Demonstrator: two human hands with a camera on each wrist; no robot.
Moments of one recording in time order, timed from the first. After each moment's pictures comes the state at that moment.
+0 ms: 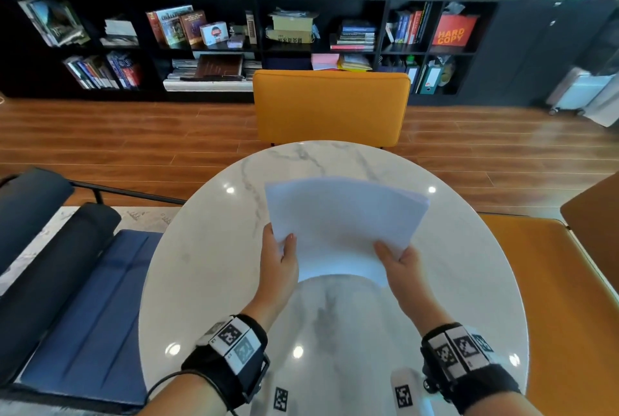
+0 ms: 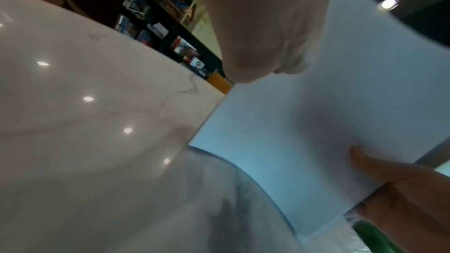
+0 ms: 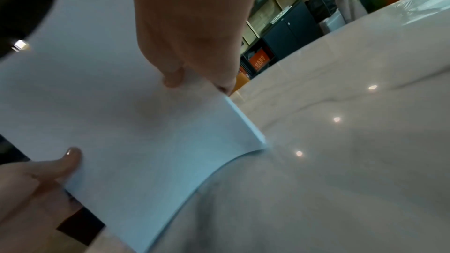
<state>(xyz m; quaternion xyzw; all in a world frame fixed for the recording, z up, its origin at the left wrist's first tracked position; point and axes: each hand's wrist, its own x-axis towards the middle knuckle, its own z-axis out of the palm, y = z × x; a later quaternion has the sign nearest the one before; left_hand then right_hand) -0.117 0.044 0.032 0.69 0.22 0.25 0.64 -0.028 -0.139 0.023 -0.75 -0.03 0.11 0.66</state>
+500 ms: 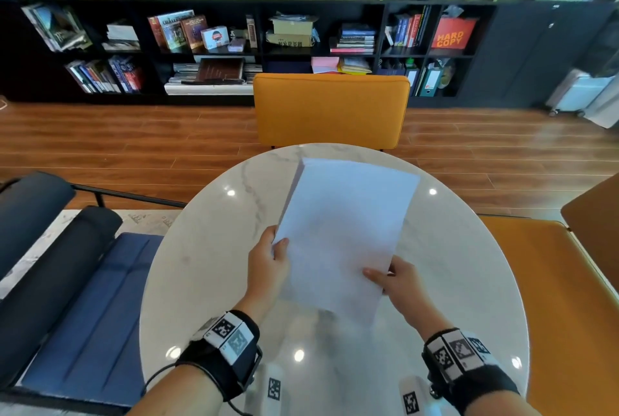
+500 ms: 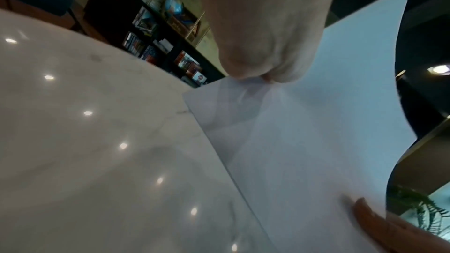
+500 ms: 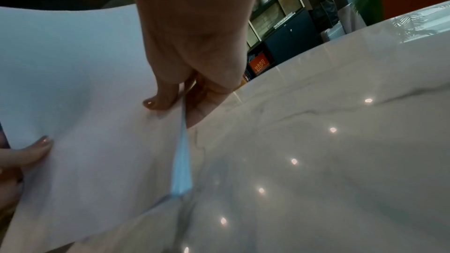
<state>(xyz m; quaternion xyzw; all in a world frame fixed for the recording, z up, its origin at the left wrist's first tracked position) -0.120 0.063 0.026 0.79 0.28 0.22 0.50 -0.030 -0.151 0.006 -0.78 -0.03 0.20 0.59</state>
